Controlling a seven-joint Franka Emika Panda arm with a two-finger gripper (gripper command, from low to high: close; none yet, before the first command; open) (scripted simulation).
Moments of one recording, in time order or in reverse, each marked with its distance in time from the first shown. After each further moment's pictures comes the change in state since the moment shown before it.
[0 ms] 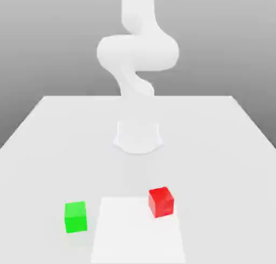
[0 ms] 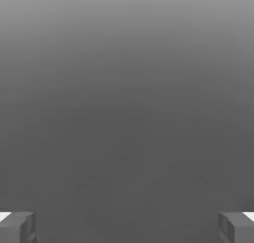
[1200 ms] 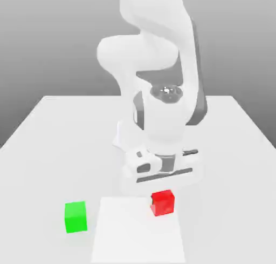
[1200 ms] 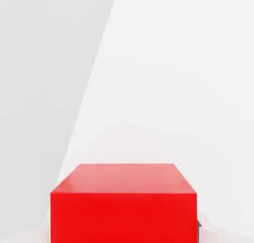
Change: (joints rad) arm 0.122 0.807 0.026 -0.499 -0.014 0.584 -0.128
